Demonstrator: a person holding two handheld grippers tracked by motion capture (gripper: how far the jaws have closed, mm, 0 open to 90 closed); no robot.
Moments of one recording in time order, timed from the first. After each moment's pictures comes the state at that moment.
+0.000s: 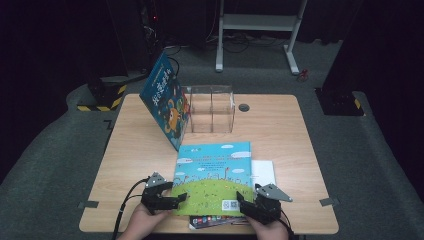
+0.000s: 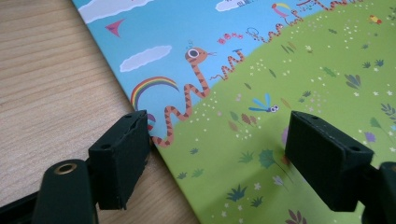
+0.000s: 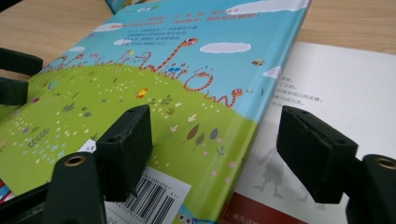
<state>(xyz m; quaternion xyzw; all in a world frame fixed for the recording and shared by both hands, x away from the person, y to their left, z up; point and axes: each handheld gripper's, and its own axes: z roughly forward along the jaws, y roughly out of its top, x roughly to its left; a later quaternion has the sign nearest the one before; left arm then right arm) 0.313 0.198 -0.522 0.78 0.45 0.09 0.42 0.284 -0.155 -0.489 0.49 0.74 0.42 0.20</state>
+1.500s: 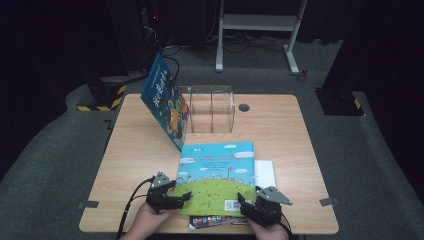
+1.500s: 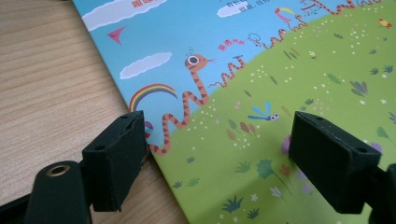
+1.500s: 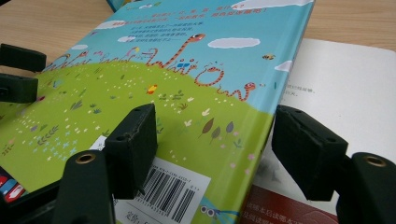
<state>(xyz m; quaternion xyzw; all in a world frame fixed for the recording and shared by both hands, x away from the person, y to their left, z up) 0.314 0.183 -0.521 0.78 0.45 0.11 0.42 0.275 -0.154 -0.485 0.50 0.74 0.41 0.21</state>
